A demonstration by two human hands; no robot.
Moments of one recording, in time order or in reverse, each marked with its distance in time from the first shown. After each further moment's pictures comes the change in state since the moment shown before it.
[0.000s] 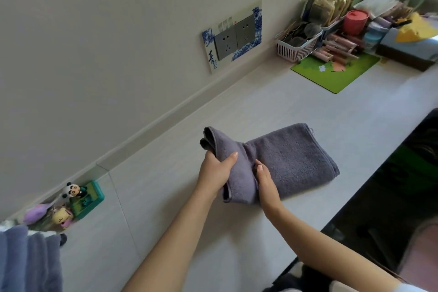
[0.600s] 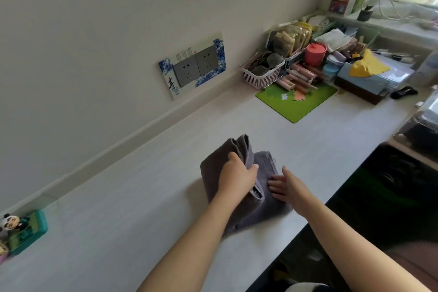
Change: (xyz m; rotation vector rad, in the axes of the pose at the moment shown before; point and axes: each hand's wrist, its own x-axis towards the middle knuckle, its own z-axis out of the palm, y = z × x) left_hand 0.010 0.096 0.167 0.502 -0.042 0.163; right_hand 0.090 -0.073 -0.193 0.052 -0.064 0.336
